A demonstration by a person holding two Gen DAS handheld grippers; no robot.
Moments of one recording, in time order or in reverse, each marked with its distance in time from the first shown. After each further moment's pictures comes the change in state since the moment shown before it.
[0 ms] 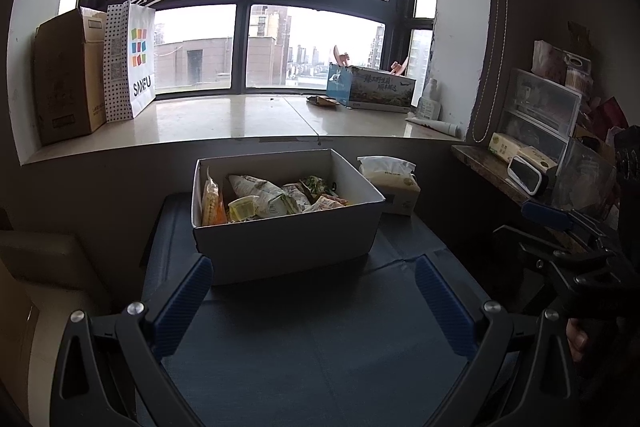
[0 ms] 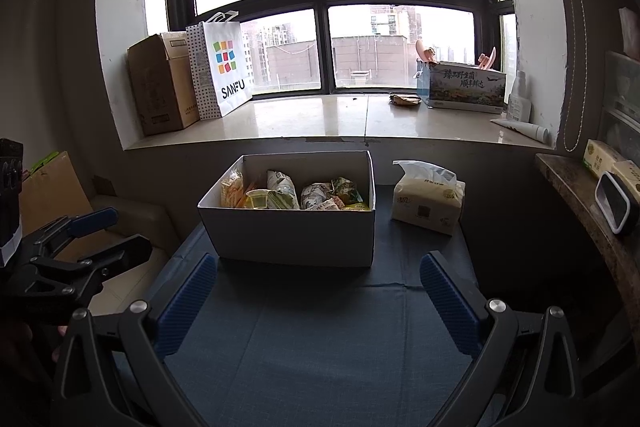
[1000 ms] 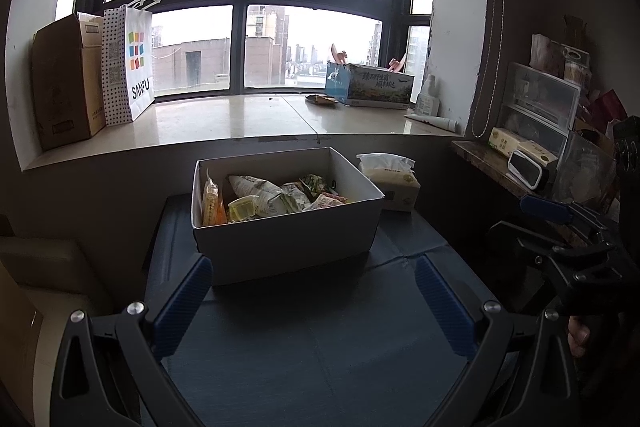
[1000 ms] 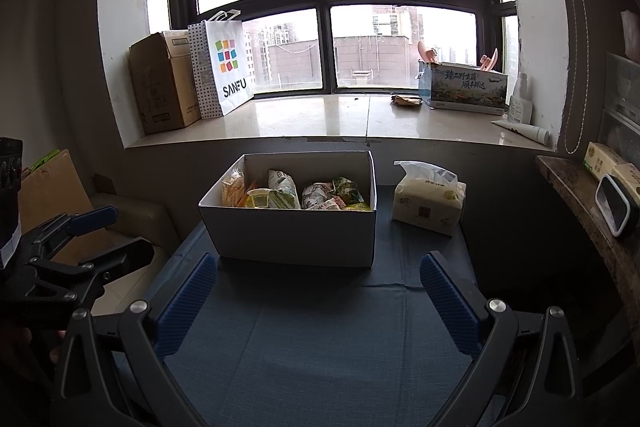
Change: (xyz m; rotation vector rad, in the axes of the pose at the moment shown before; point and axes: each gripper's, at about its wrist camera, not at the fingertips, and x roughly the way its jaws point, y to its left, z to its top) left arm -0.002 -0.005 -0.001 0.022 0.007 -0.004; right arm -0.001 0.000 0.000 -0.008 0.002 0.002
